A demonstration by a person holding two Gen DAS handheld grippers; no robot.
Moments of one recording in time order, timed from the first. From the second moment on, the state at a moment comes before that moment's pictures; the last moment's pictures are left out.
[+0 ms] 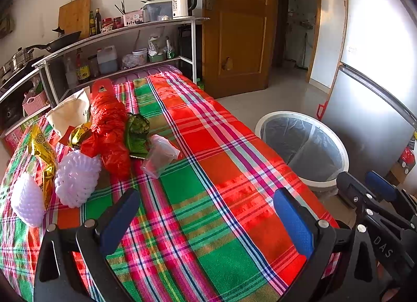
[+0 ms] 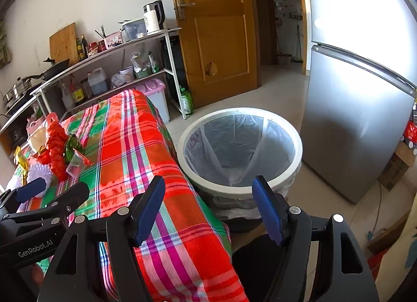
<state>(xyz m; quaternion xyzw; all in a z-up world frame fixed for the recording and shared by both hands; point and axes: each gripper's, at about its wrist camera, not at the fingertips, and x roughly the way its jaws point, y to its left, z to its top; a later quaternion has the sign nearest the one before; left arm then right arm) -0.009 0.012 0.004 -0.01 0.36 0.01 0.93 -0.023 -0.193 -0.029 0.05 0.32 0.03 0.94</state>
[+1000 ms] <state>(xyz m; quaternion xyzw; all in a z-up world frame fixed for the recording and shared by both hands) -0.008 0.015 0.002 -0.02 0.36 0.02 0.93 -0.023 -0.192 -0.029 0.05 0.32 0.03 0.94</state>
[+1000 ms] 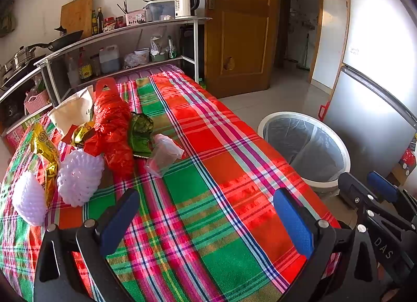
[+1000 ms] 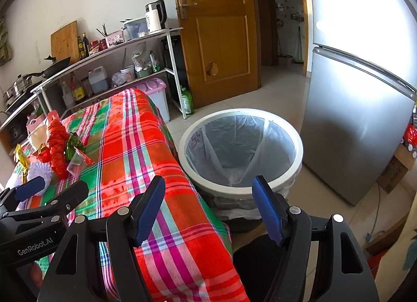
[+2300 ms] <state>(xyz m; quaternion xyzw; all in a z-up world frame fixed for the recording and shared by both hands) -0.015 0.026 0.001 -0.02 0.36 0.02 0.93 -0.023 -0.187 -0.026 0.04 0.32 0.04 0.95</state>
